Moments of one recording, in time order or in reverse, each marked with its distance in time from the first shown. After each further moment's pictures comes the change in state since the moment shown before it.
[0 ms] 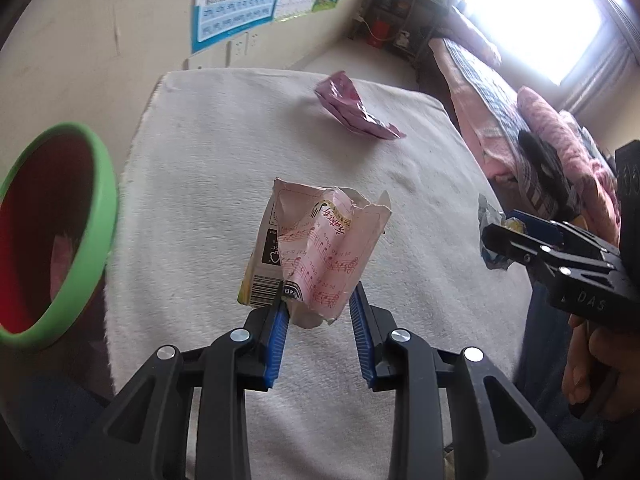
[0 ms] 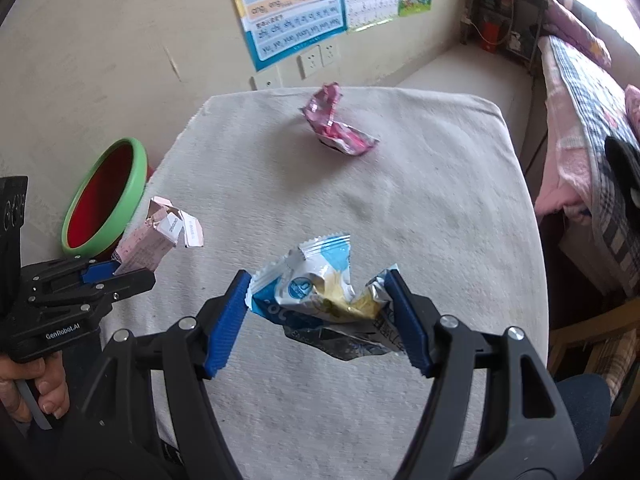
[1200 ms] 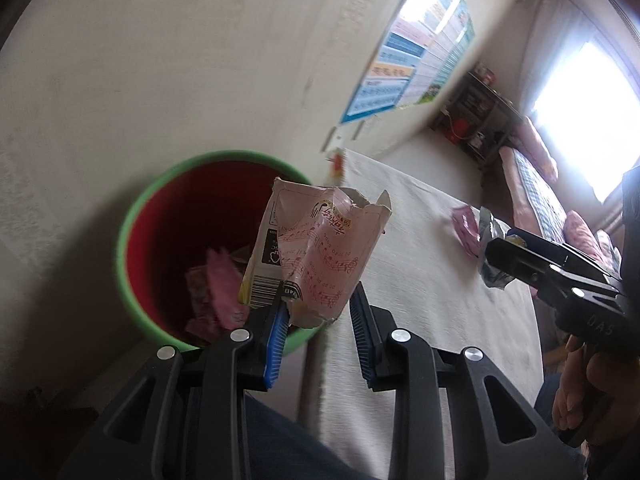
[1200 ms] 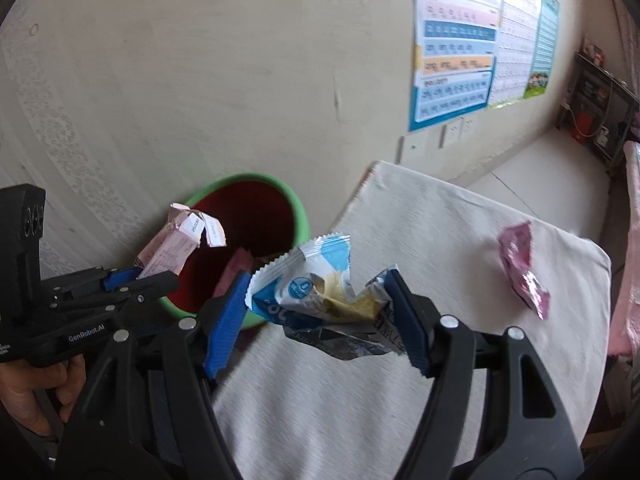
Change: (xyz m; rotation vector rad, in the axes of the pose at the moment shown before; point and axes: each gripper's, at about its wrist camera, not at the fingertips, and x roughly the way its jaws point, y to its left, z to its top) left arm -0.115 0.175 -0.008 -0.307 -0.250 0.124; right arm 0.013 0.218 0.090 -0.294 -0.090 0.190
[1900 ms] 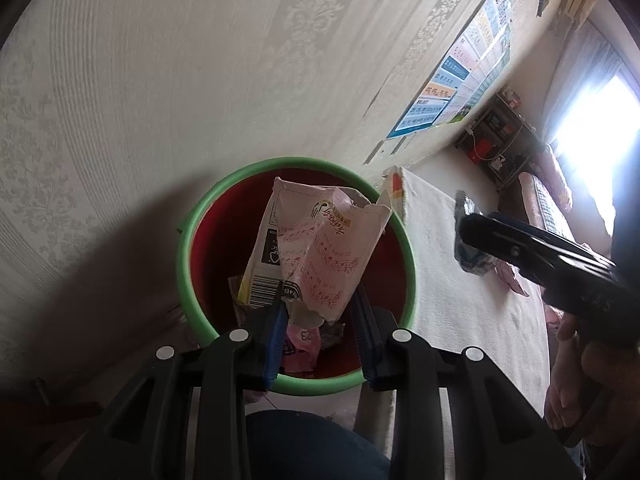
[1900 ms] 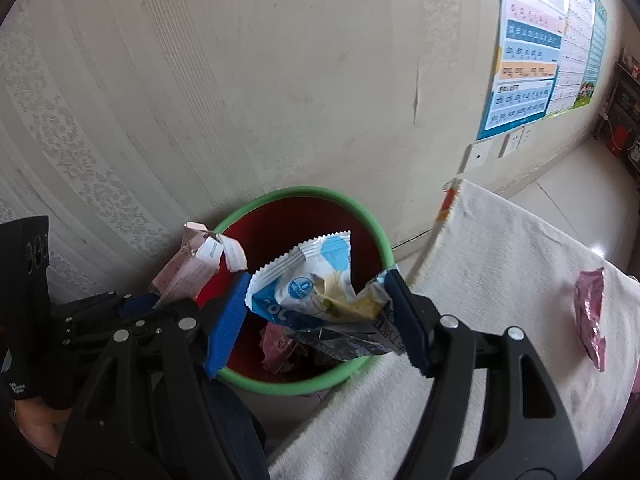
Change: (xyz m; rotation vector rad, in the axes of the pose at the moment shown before) left arm 0.007 0.076 0.012 -0.101 -0.009 0.024; right arm 0.081 0.067 0.049 -0.050 0.069 0.088
